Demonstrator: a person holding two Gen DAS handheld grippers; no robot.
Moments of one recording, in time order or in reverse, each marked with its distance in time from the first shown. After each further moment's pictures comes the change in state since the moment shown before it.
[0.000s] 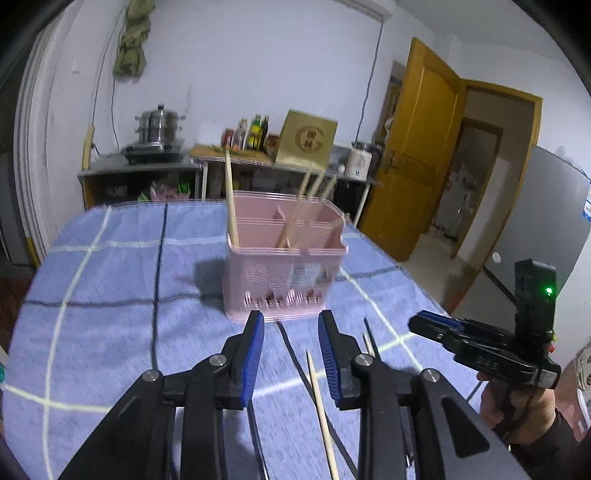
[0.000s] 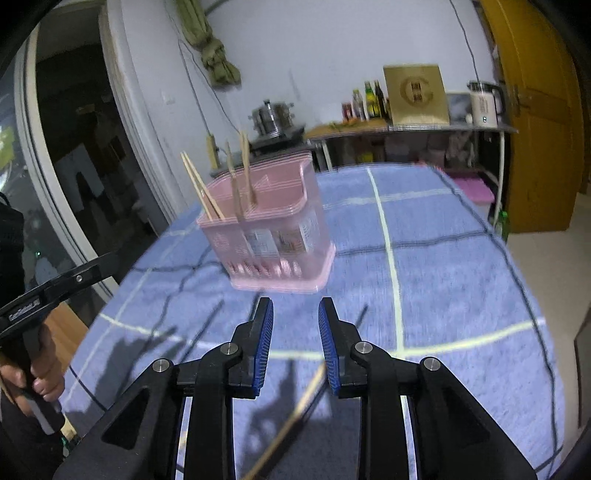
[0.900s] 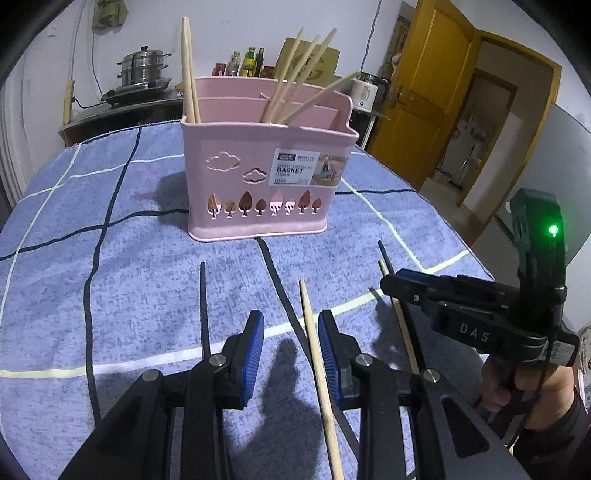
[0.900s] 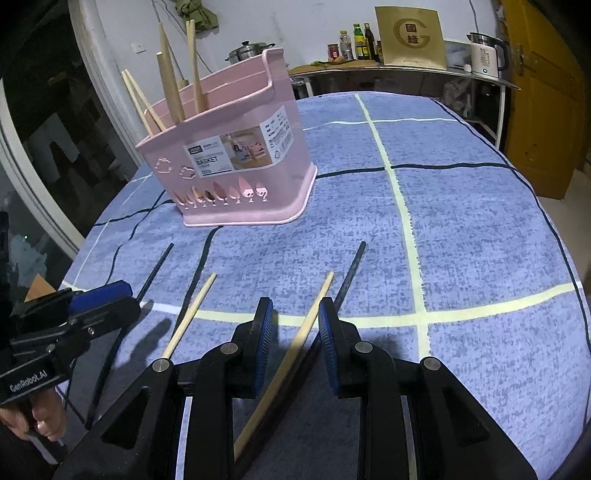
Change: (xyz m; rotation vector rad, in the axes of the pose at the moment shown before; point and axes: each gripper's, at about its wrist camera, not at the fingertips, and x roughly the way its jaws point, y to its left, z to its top) left arm 0.088 -0.011 -0.043 0.015 0.247 0.012; right arm 0.060 -0.013 -0.020 0.011 0.185 -0.072
